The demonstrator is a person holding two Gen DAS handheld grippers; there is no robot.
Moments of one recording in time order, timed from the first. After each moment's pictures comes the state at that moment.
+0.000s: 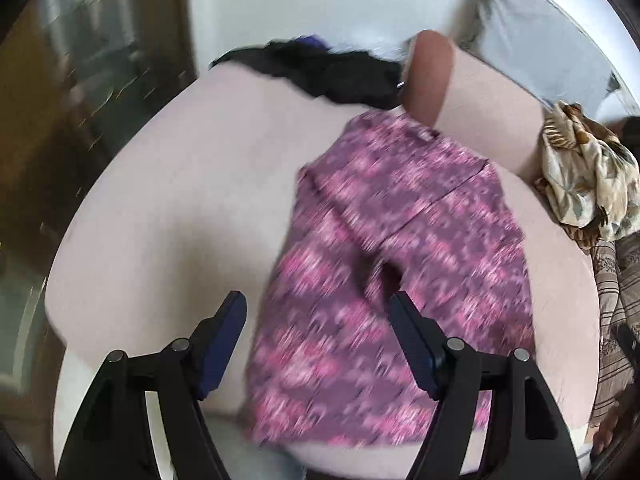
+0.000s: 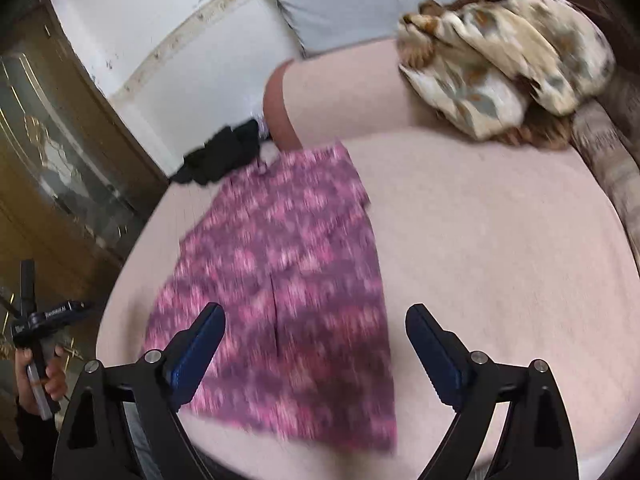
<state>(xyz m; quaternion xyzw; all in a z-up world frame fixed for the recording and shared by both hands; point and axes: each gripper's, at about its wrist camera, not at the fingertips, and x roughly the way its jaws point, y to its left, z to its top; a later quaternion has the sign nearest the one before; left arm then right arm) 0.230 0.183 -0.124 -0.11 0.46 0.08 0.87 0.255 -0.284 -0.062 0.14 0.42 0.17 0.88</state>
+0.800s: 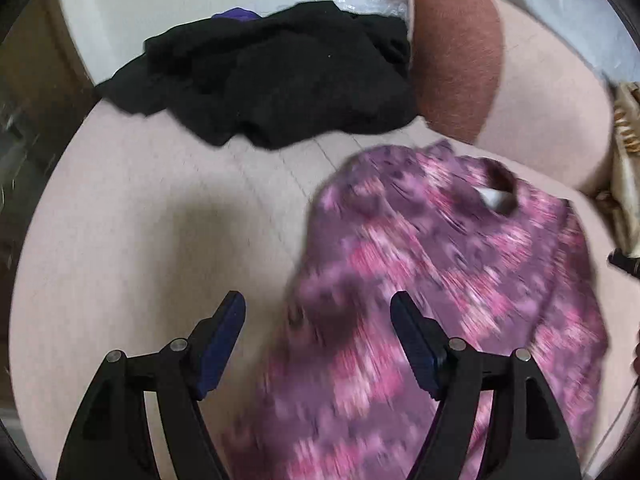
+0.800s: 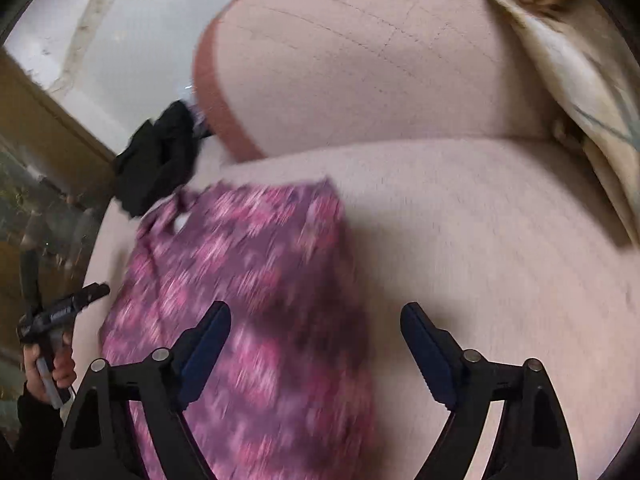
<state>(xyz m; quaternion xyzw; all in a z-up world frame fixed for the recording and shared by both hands) 0.563 0.211 -0.245 -0.04 0.52 0.04 0.85 0.625 -0.224 -0.201 0.13 0.53 0.20 0.82</state>
